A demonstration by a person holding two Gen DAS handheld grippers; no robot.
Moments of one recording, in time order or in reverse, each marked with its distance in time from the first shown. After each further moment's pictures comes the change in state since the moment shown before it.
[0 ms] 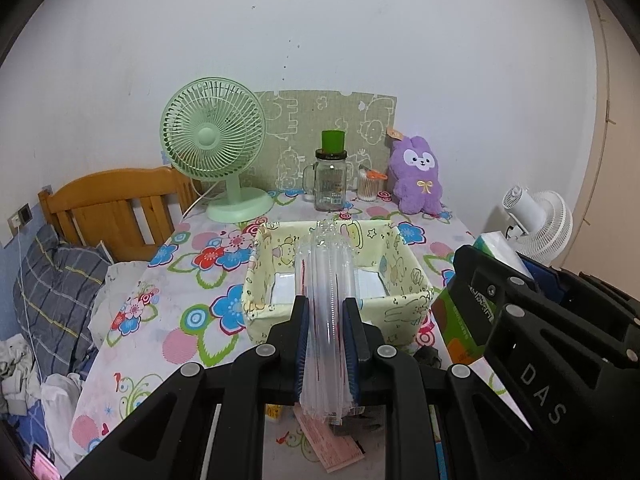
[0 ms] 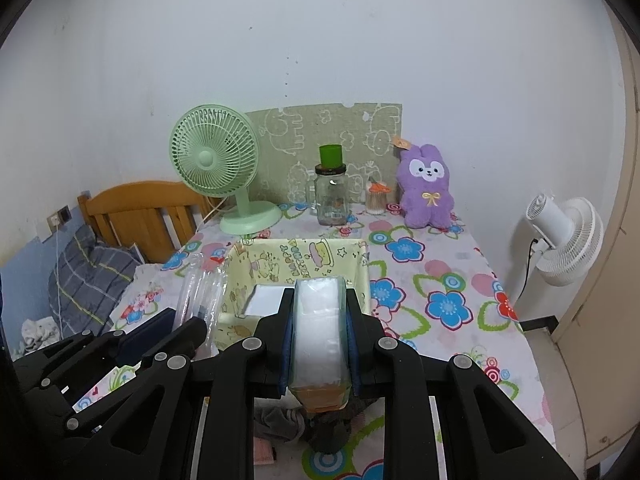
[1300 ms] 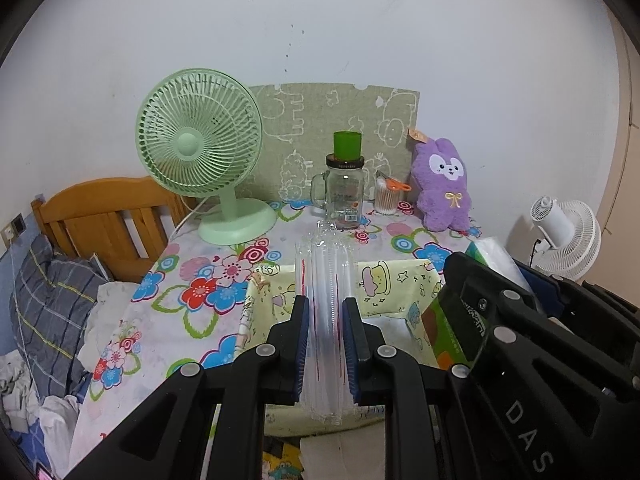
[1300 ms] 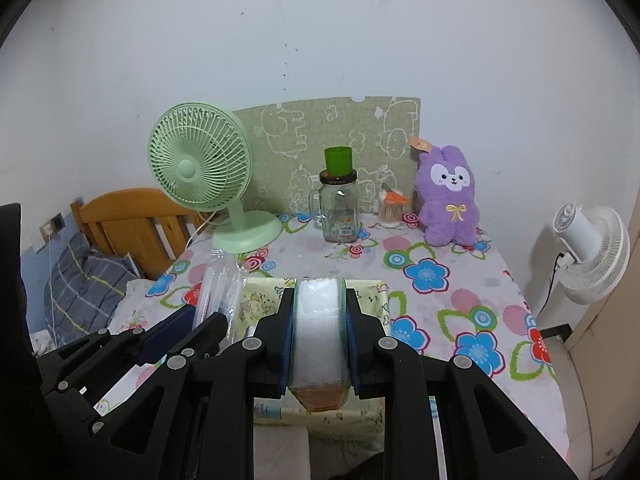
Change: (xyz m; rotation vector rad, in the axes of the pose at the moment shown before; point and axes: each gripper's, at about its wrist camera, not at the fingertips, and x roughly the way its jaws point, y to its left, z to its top) left arm 0.093 0.009 0.053 -0.001 0.023 0.027; right arm 0.093 -0.001 0.049 0.010 0.023 0.024
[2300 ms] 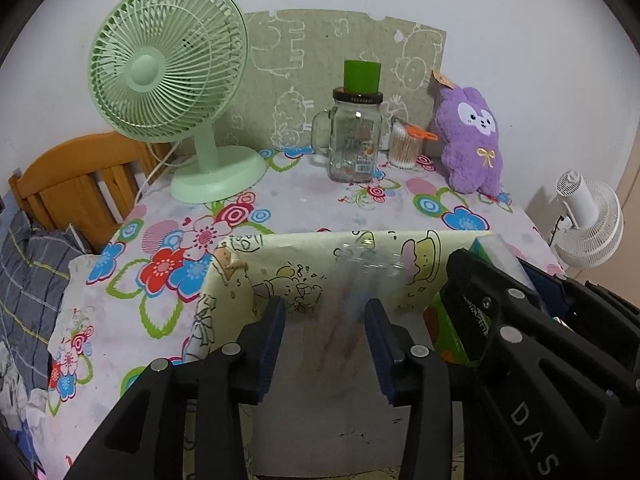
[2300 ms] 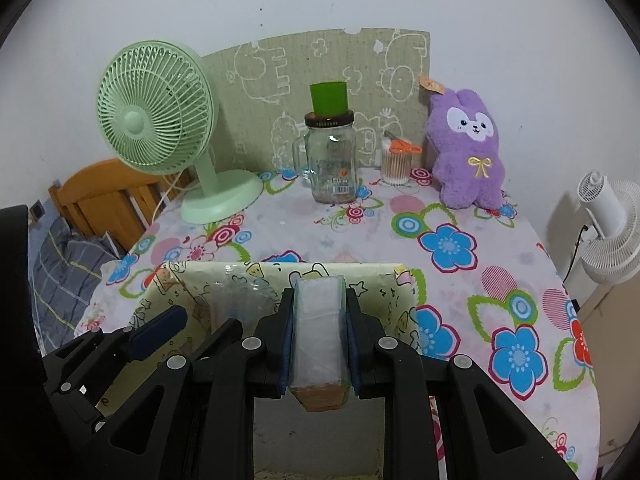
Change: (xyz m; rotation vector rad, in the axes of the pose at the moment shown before) left arm 0.104 0.010 -0.006 -0.015 0.168 -0.023; right arm 0.107 -0.011 -0.008 0.021 0.149 -0.023
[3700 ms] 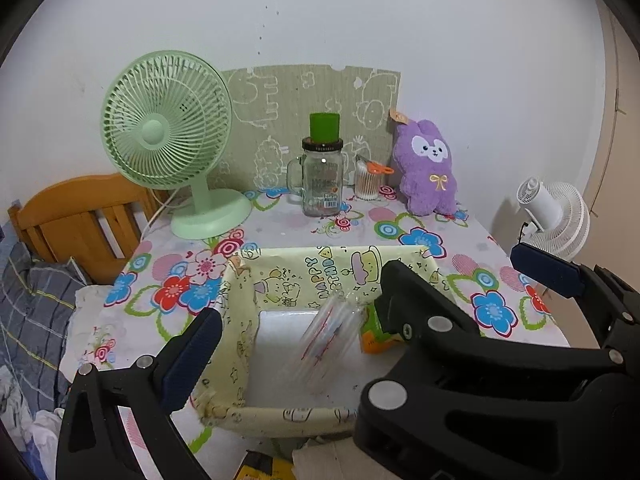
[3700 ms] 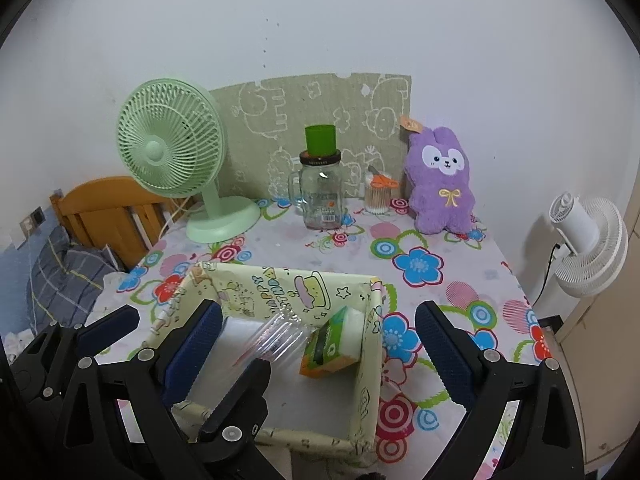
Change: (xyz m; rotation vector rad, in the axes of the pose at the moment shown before) left arm -0.083 -0.019 -0.015 0.064 -0.140 -0.040; right arm -0.076 0.003 -0.008 -0.015 -0.115 -0.035
